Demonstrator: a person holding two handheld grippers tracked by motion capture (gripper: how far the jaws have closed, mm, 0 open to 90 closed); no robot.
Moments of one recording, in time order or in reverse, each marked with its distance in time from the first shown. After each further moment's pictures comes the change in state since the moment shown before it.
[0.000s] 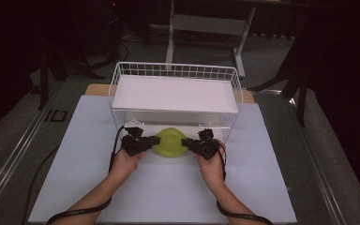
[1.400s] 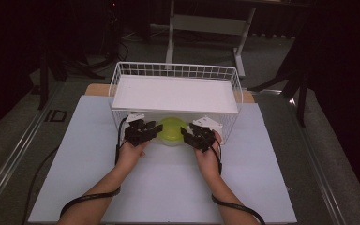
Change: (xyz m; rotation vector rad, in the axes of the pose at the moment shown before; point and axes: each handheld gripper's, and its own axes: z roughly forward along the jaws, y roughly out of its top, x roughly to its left) left arm 0.020 0.017 0.022 -0.174 0.079 -0.009; right arm -0.003 0.013 0.022 -0.188 -0.229 -0.262
